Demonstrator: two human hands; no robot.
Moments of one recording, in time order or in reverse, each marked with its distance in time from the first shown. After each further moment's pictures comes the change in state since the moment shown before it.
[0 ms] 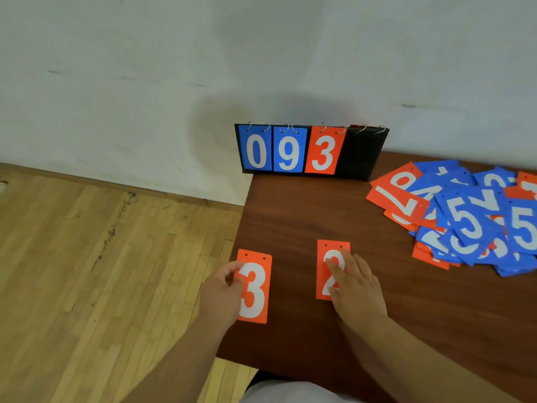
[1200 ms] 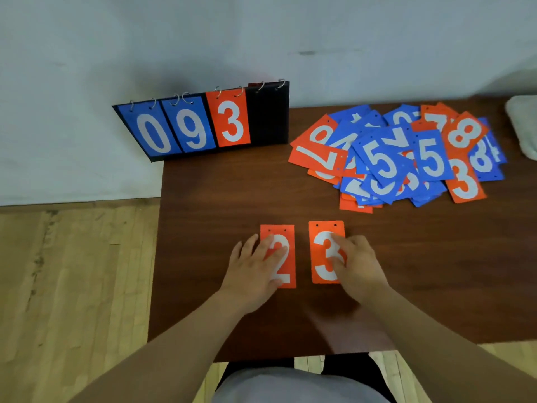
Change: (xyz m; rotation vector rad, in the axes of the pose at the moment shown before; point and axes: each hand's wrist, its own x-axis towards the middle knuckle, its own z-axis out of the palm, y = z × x) left_hand -0.010 0.031 0.155 1.086 -0.613 0.873; right_hand -0.052 0.118 0.007 0.483 0.094 0.371
